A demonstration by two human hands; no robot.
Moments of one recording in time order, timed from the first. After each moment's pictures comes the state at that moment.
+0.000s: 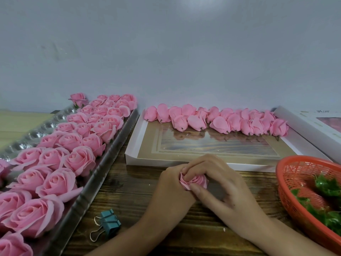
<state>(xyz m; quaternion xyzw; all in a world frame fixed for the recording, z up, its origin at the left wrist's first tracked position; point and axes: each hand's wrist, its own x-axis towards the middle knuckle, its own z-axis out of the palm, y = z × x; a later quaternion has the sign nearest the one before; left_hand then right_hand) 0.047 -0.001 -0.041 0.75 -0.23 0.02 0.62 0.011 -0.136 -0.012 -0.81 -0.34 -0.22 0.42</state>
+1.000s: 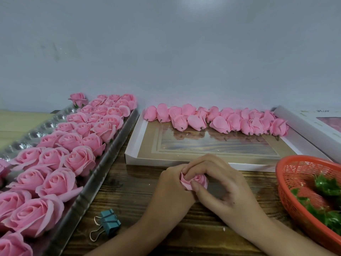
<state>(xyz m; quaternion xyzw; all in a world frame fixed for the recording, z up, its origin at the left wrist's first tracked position) 0.043 0.004 -0.037 0.77 -0.27 0.07 0.57 0.010 -0.135 -0.014 -0.82 -0.32 -0.23 0.42</state>
